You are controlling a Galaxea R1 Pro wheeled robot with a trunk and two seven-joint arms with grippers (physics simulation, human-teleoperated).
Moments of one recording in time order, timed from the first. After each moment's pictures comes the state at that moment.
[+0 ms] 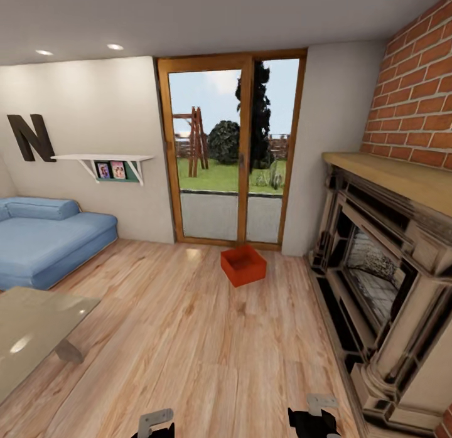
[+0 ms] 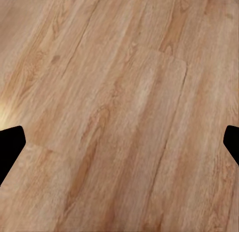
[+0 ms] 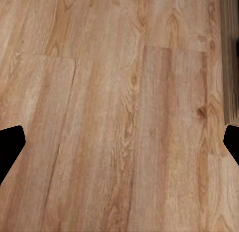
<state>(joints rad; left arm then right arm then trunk) -0.20 -0.14 0.15 -0.57 -0.03 -0.02 0.09 -0.40 -0.01 0.14 -0.26 -0.16 -0.11 -0.07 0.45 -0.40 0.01</state>
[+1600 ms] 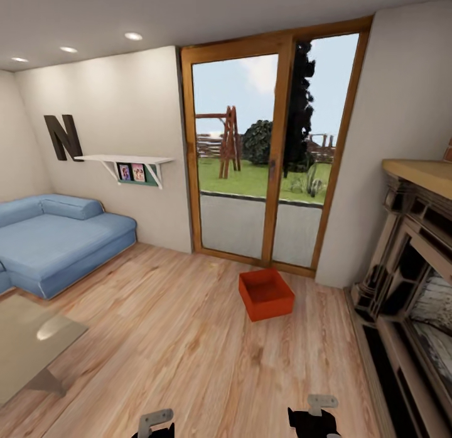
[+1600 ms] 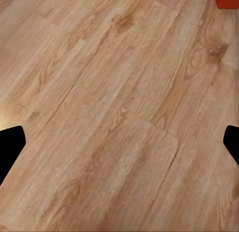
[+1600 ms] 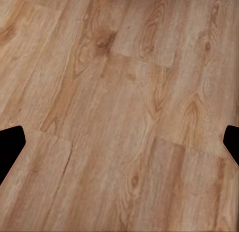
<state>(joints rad) -0.20 -0.14 0.15 -0.57 -0.03 -0.02 0.09 -0.40 -0.01 0.14 -0.26 -0.16 -0.11 -0.07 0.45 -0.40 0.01</state>
